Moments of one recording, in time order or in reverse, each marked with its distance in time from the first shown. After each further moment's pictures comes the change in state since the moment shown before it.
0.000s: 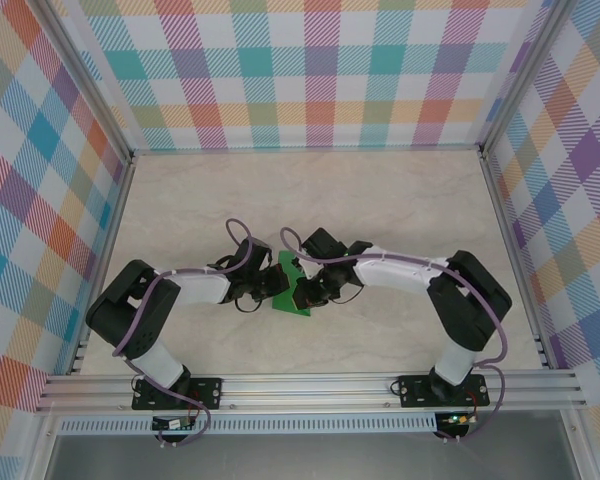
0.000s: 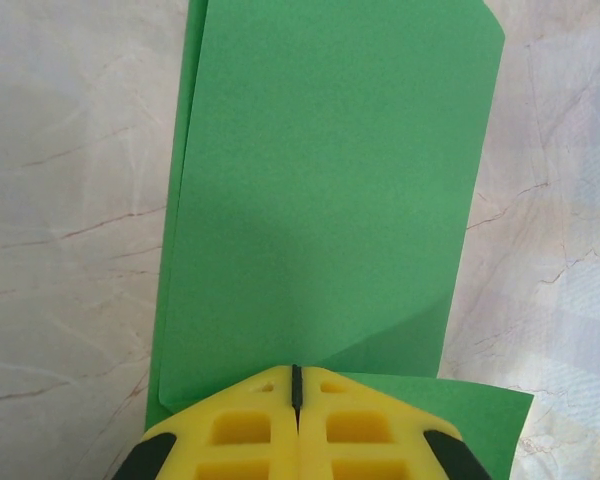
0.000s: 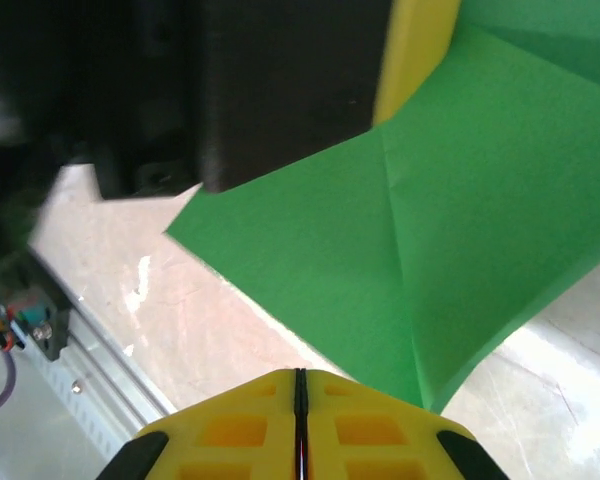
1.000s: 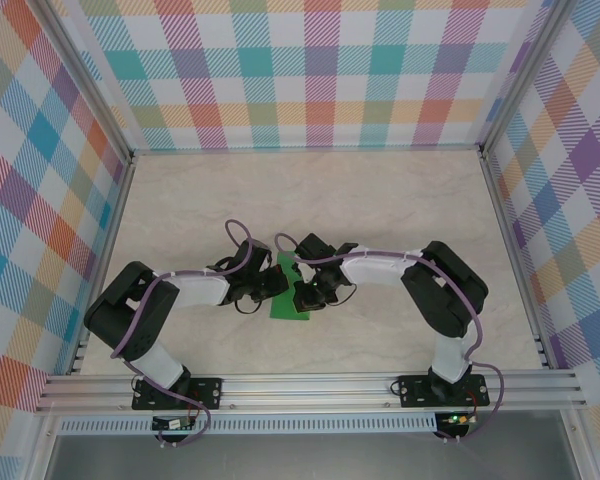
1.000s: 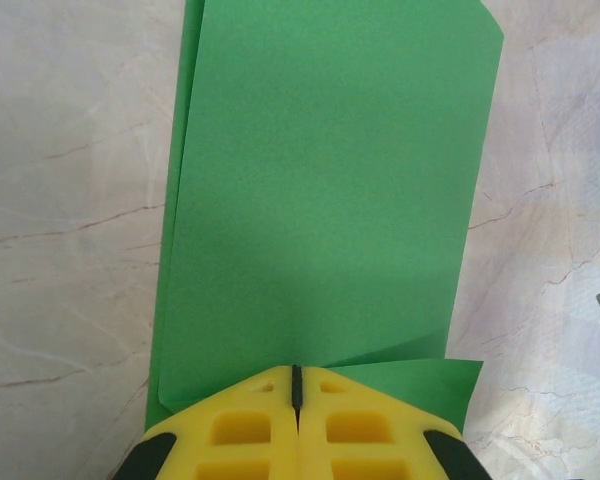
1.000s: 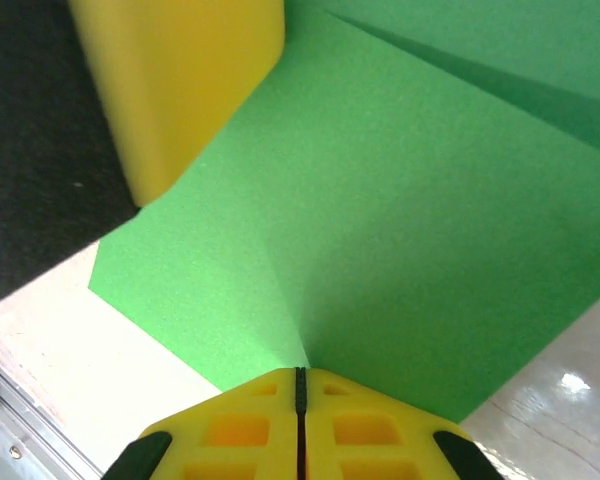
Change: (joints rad) left arm -0.005 -0.012 -0.013 0.005 -0.027 0.000; right arm 0.007 0.119 0.027 0.001 0.050 0.051
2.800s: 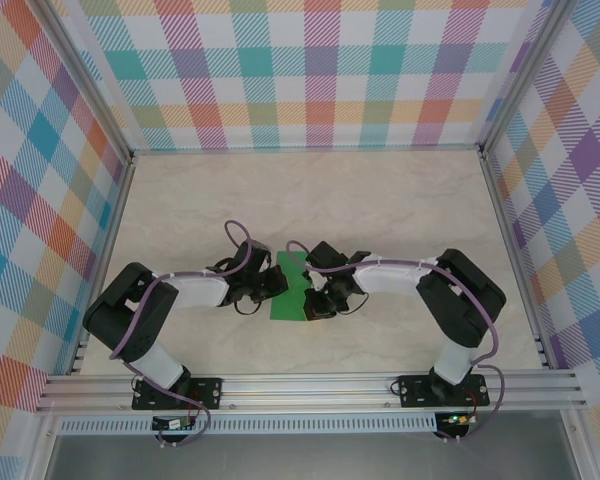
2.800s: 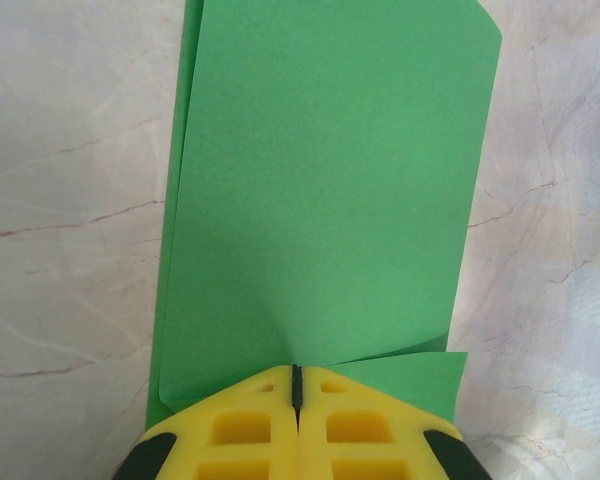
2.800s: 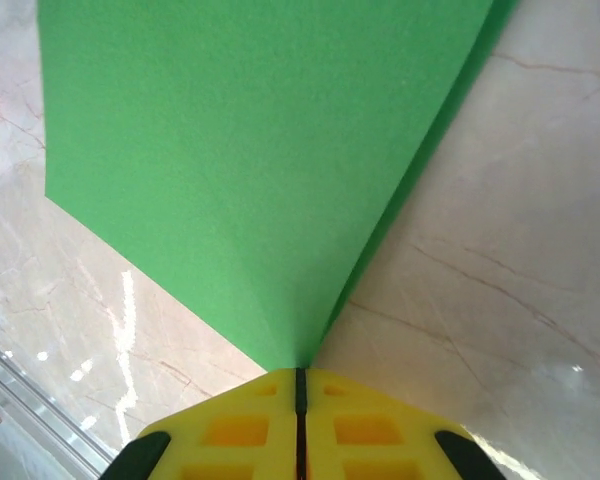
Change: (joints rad) left arm -0.001 -0.009 -0.012 0.006 -0.009 0.000; right arm -0.003 -0.116 -0.131 0.014 0.007 0.023
